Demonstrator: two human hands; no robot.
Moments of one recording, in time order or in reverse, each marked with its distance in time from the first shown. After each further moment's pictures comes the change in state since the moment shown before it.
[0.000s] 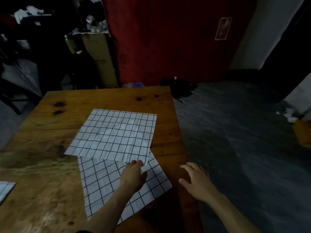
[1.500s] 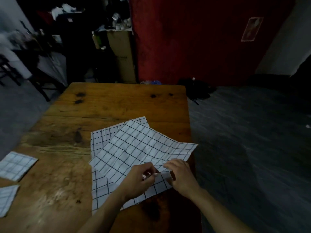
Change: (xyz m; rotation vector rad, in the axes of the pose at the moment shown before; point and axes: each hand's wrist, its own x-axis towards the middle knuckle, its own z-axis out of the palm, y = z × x) left_hand -0.063 0.027 -0.039 -0.601 -0.019 0.222; right_hand 0.033 -0.028 0.037 -0.034 0.105 -0.489
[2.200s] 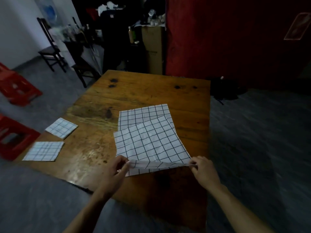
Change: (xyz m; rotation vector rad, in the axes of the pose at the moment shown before) left_hand -0.158 -0.018 -0.015 -0.051 0.554 -0.129; right_hand -0.068 0.009 0.000 0.017 0.009 0.092
